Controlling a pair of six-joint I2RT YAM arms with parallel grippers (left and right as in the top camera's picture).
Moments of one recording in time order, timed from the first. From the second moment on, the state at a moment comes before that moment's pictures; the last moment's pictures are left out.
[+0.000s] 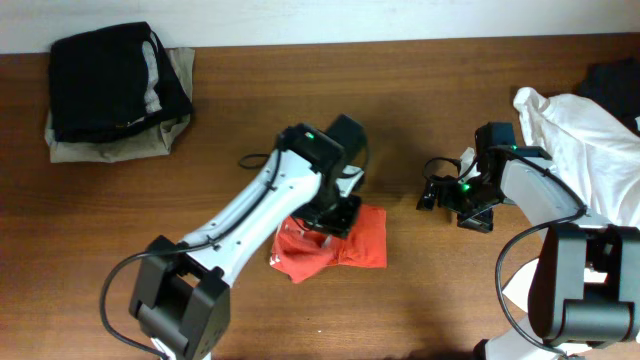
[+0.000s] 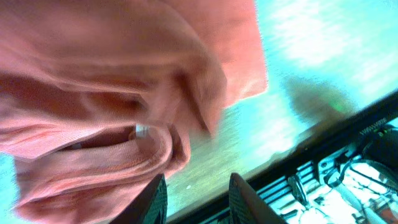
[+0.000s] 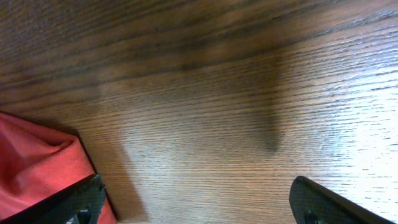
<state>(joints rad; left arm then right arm) -0.68 1.91 1.64 -1.31 0.29 -0.25 -0.08 1.77 1.09 -0.87 -0.33 0.24</state>
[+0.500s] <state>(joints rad) -0.38 1.91 1.81 -1.39 0.12 -0.26 -0.15 1.77 1.17 -0.98 -0.45 0.25</state>
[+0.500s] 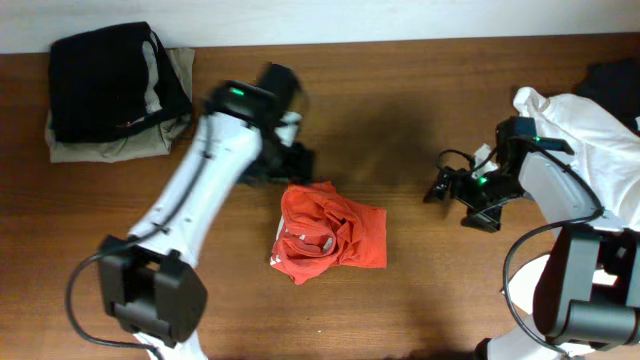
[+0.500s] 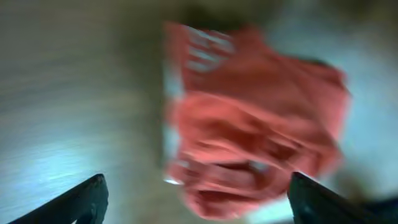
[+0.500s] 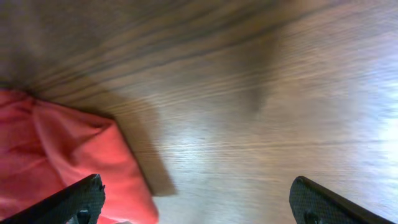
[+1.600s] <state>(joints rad) -0.29 2.12 1.71 -1.25 0.54 -0.05 -0.09 1.77 1.17 -0.91 -0.47 0.27</state>
